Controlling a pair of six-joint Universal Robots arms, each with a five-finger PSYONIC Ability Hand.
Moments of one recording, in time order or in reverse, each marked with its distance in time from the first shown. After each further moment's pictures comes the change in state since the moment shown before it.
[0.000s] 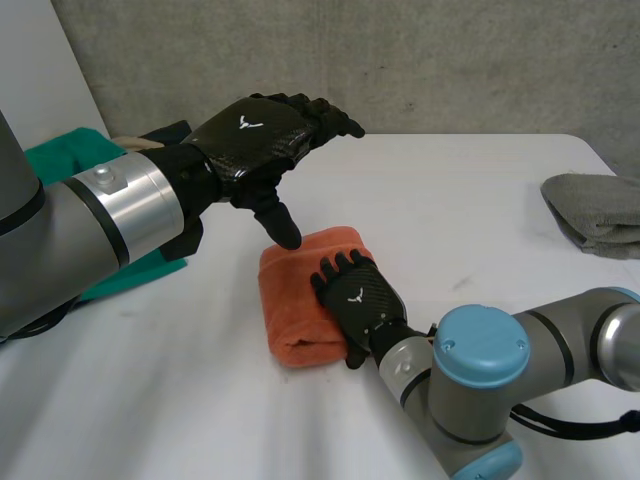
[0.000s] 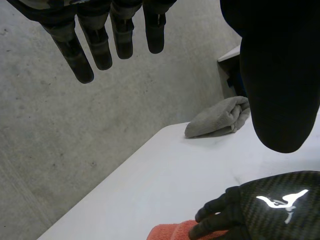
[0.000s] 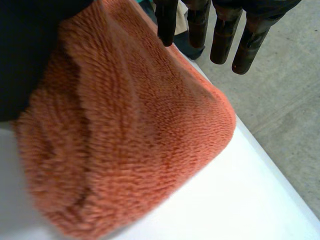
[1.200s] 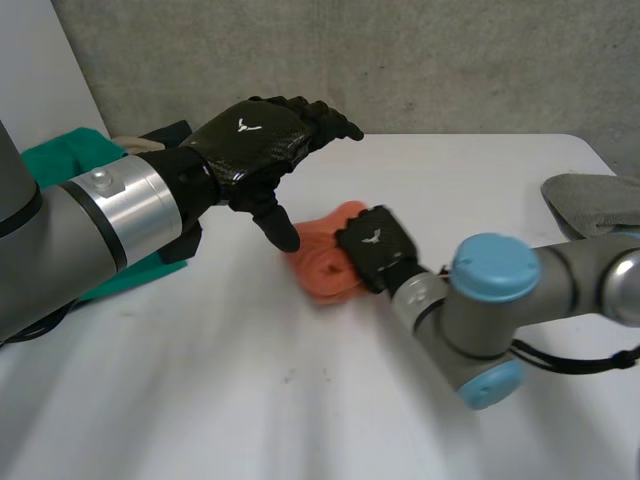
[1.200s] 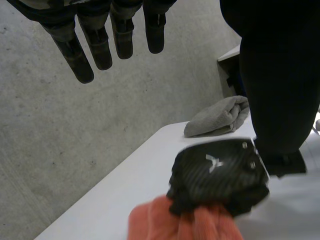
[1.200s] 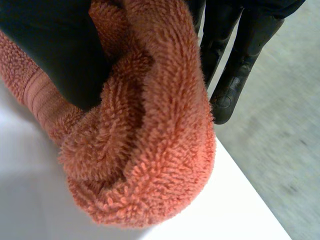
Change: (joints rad) left arm 0.003 0.010 -0.015 0.000 0.002 -0.001; right arm -0.121 0.065 -0.252 0.106 -0.086 0.006; left_hand 0.000 0.000 0.000 0.000 0.000; right_hand 0.705 0.935 0.929 0.958 0.861
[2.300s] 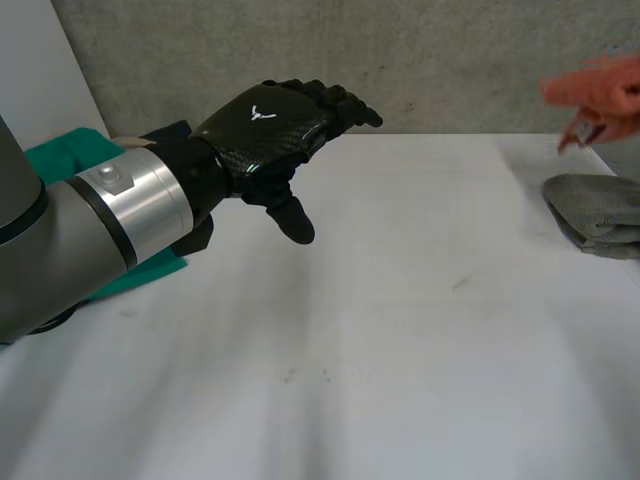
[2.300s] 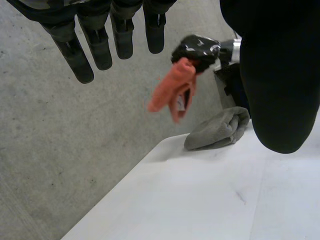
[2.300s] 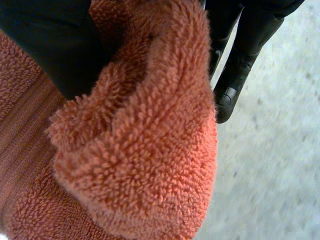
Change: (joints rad) left arm -0.039 0.010 0.010 0.042 -0.006 -0.003; right arm -0.862 0.112 -0.454 -0.512 -0.619 0.426; left_hand 0.000 0.000 0.000 0.000 0.000; right_hand 0.011 0.000 0.017 0.008 0.000
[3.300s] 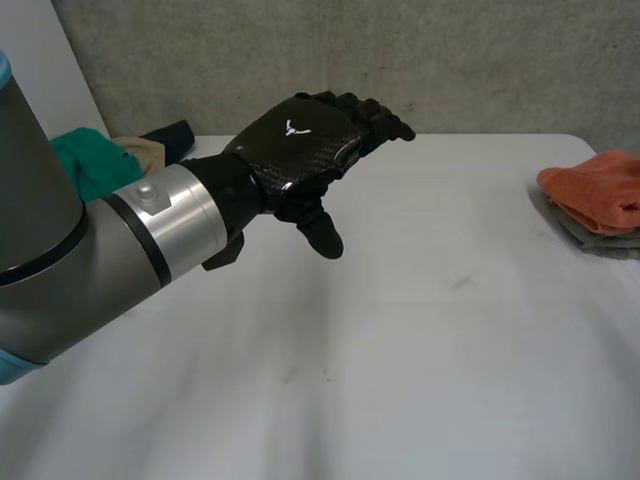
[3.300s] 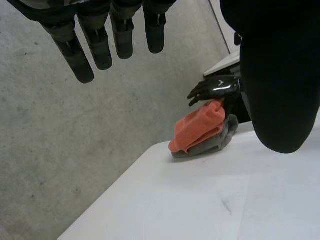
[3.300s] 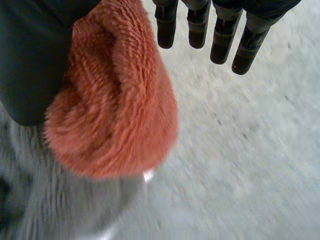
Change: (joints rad) left arm -0.079 -0.028 -0.005 0.036 -0.035 -0.003; right arm -0.155 0.003 0.254 0.326 0.021 -0.402; left_hand 0.000 0.000 0.000 0.000 0.000; right_hand -0.690 -0.933 -0.942 -0.963 -0.848
